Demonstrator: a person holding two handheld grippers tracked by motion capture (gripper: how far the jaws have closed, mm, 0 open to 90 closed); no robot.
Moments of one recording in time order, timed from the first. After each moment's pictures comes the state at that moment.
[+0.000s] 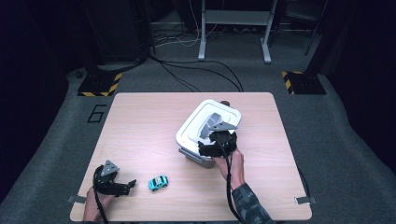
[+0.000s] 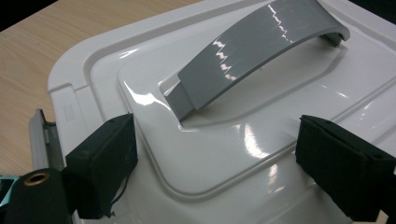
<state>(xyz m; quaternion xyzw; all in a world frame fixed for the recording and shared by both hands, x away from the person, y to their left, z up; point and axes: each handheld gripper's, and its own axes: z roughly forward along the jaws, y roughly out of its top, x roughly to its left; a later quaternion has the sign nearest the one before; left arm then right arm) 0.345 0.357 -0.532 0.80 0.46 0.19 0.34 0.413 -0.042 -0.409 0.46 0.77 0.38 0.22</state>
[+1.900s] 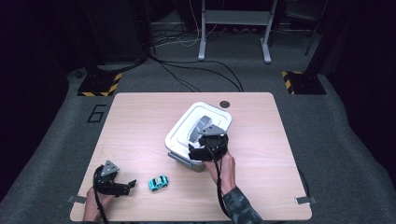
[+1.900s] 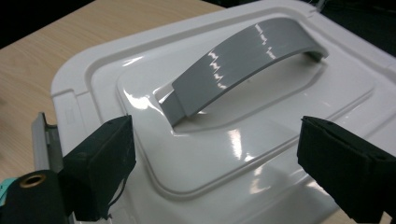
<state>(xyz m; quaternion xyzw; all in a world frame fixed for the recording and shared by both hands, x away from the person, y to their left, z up) 0.345 0.358 -0.531 0.80 0.45 0.19 0.34 0.396 -0.016 -0.401 0.44 0.77 0.39 0.24</state>
